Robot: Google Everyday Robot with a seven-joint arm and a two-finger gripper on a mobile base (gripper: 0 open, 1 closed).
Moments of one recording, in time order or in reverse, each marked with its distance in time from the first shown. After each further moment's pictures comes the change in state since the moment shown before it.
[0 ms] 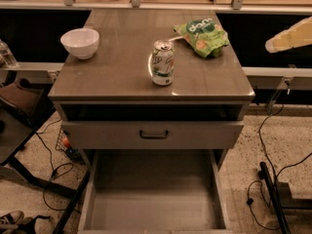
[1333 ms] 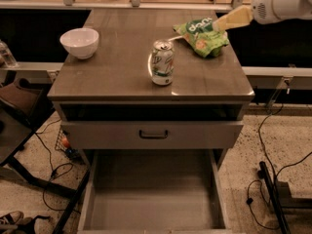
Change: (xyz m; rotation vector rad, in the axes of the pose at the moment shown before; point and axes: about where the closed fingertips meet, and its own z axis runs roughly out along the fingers) arm -0.090 0.006 0.160 -0.074 -0.194 -0.032
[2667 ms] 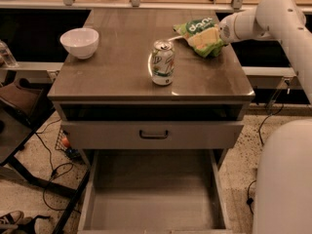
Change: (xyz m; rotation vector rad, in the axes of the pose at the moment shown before) arm 0.043 0.027 0.139 -0.175 0.011 0.156
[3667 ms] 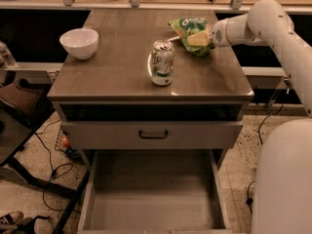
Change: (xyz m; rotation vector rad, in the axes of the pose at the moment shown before) arm 0.011 0.021 0.024 -0.049 0.000 0.027
